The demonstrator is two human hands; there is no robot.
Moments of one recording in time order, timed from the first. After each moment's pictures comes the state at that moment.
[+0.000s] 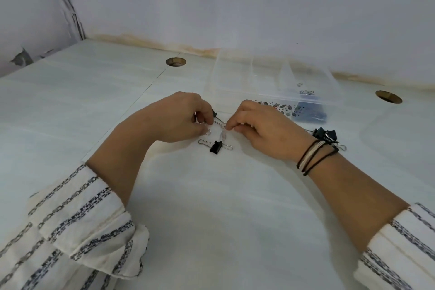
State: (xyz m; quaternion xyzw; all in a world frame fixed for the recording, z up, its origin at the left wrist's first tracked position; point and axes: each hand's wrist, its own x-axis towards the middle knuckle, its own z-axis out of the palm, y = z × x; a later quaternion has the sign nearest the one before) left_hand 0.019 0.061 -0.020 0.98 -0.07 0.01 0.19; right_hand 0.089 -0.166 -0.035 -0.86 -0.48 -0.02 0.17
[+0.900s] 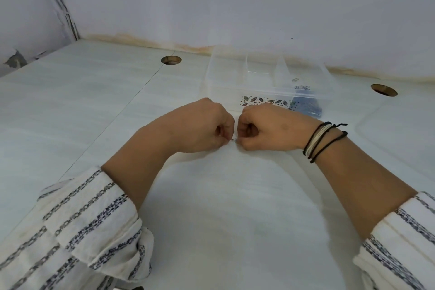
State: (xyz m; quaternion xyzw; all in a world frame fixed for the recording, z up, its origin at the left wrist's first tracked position) left_hand 0.016 0.015 -0.018 0.97 -0.17 0.00 0.16; right_hand 0.088 -0.176 -0.016 -0.88 -0.46 0.07 0.08
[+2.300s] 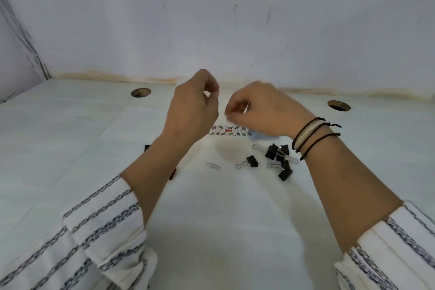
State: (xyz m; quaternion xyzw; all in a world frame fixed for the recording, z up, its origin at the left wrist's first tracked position) left_hand 0.080 -0.056 0.017 0.87 -0.02 0.32 0.37; right_hand 0.108 -0.227 0.055 -0.91 -0.34 -0.03 0.23
